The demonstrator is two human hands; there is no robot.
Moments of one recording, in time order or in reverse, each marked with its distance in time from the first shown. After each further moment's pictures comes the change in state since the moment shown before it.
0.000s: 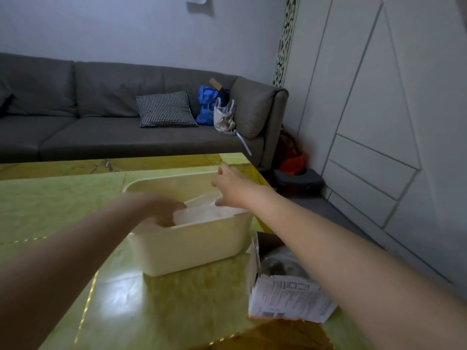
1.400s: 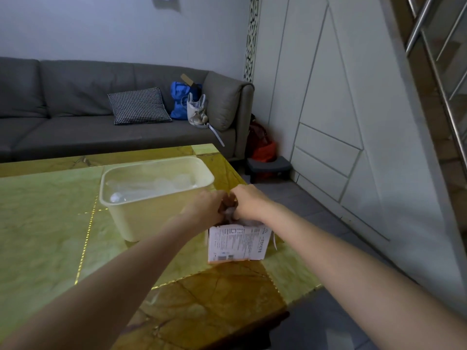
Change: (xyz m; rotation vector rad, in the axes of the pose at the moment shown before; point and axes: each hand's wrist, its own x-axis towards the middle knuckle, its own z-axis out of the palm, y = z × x) left_hand -0.078 0.168 0.030 -0.215 0.505 0.288; right_hand -0.169 0.028 -0.004 0.327 -0.043 0.307
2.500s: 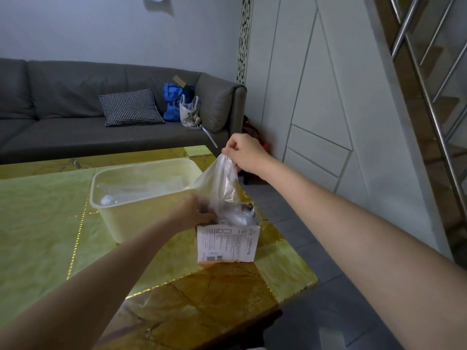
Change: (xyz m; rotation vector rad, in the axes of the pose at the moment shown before) left_hand -0.012 -0.017 -0.002 -0.441 -0.057 -0.087; right_hand 0.010 -0.015 -0.074 0.368 0.392 -0.118
